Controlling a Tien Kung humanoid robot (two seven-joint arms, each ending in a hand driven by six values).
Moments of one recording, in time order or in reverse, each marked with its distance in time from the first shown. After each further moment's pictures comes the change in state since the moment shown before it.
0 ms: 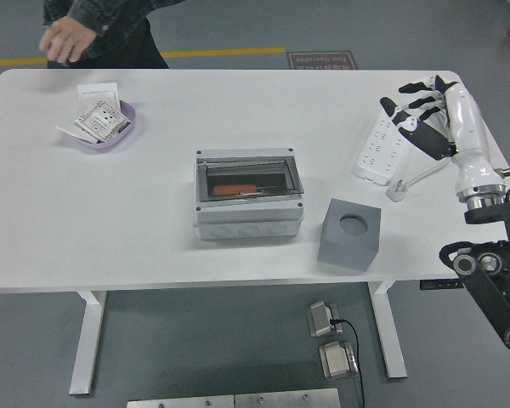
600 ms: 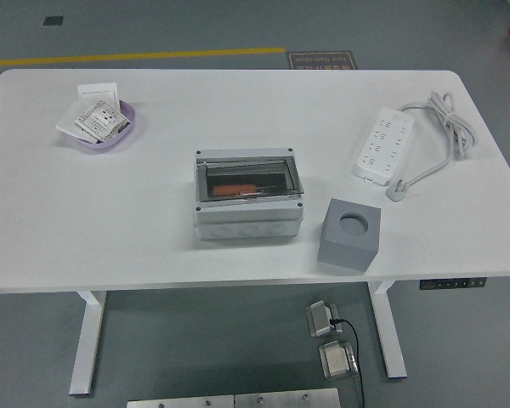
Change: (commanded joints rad) left arm -0.080 0.064 0.022 0.000 0.052 -0.024 -0.009; right arm -0.212 0.097 0.464 0.041 0.232 -0.024 0.117
